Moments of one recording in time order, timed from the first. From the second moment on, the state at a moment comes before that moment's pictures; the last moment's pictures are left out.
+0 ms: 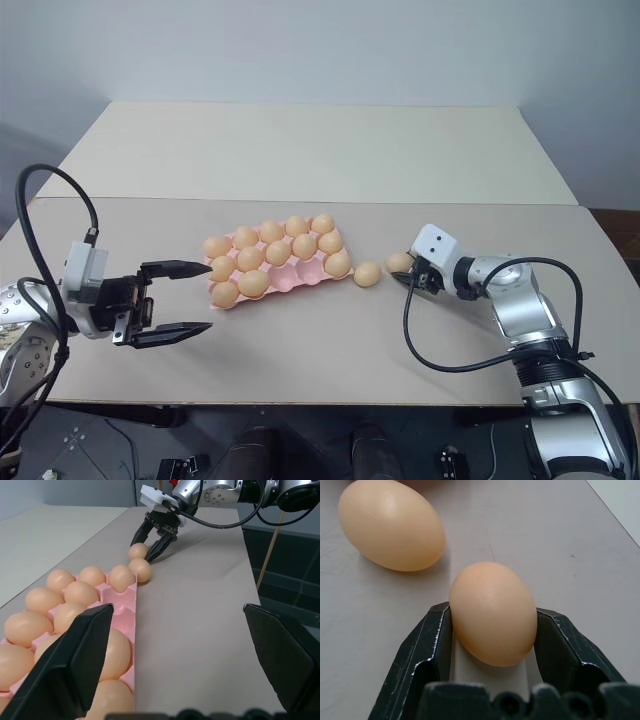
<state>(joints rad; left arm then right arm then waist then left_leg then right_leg) -0.15 0.83 0.24 -0.18 -0.67 0.22 -1.36 -0.53 -0.70 0.13 0.23 0.04 0.22 0.91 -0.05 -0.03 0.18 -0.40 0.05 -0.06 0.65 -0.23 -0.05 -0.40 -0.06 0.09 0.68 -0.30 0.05</state>
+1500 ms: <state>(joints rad) 0.03 0.90 0.43 -0.17 -0.63 0.22 -1.32 -0.63 -0.29 0.39 -0.08 0.03 0.41 0.75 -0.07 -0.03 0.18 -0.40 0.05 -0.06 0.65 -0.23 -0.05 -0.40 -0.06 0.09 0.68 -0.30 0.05</state>
